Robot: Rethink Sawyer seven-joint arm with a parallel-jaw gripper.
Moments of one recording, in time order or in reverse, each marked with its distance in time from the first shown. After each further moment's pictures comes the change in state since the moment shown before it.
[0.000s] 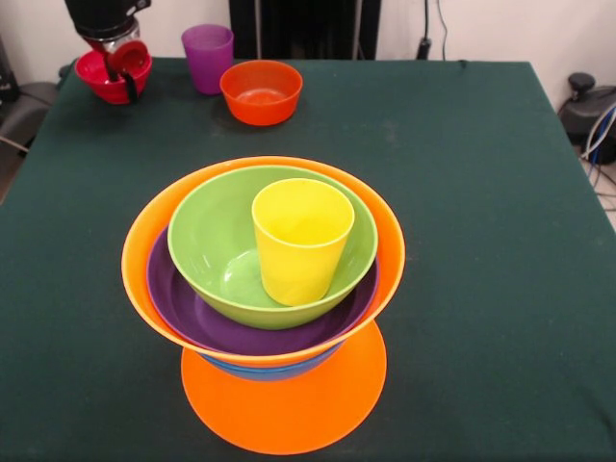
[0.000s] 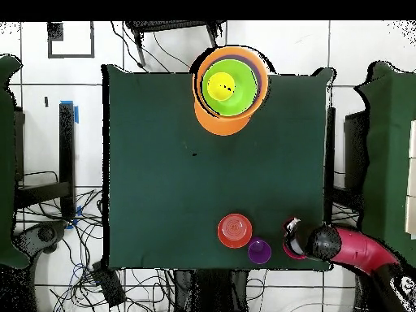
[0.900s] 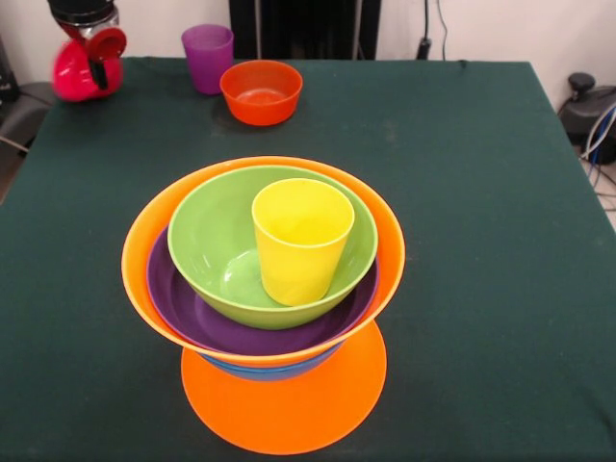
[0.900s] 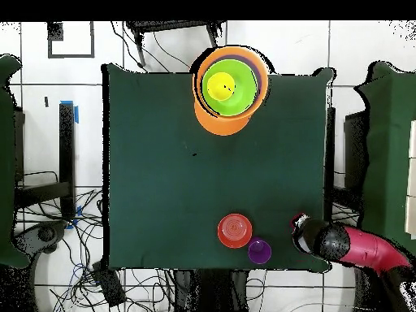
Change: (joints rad) arm -0.001 -0.060 0.011 0.000 0.000 0.000 0.000
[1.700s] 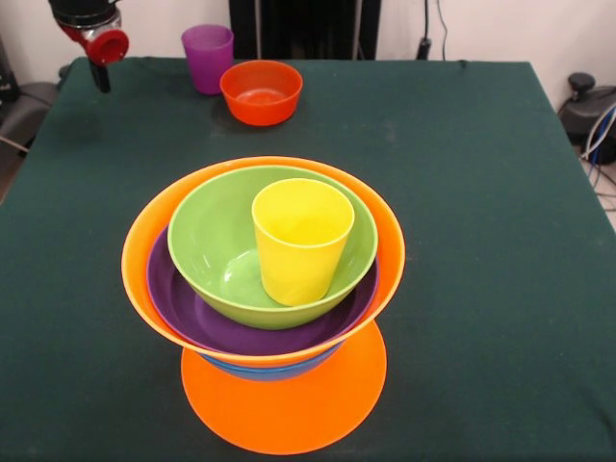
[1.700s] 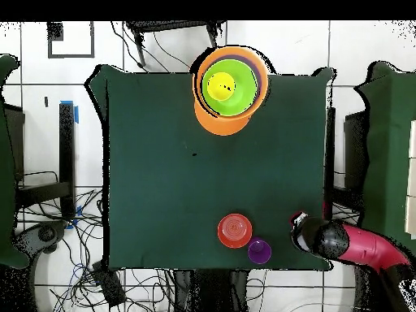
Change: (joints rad) arm 0.000 0.000 0.012 0.000 0.000 0.000 0.000
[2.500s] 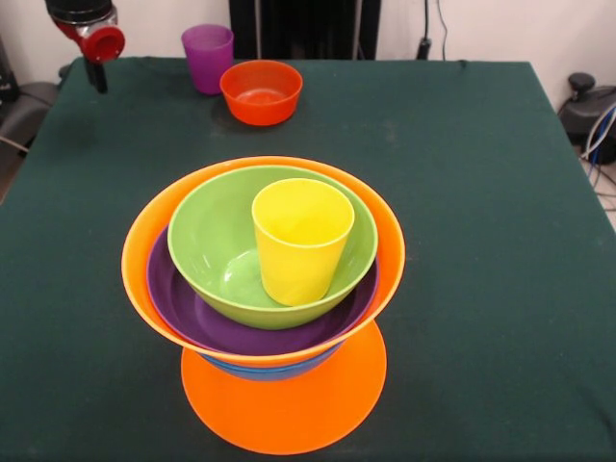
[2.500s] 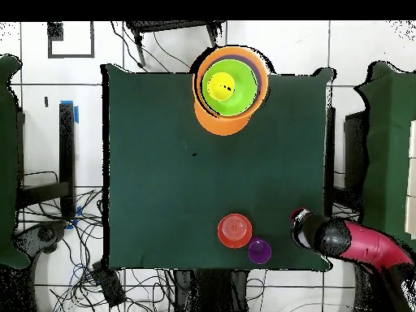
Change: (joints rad) arm 0.008 -0.023 0.005 0.000 0.033 0.000 0.000
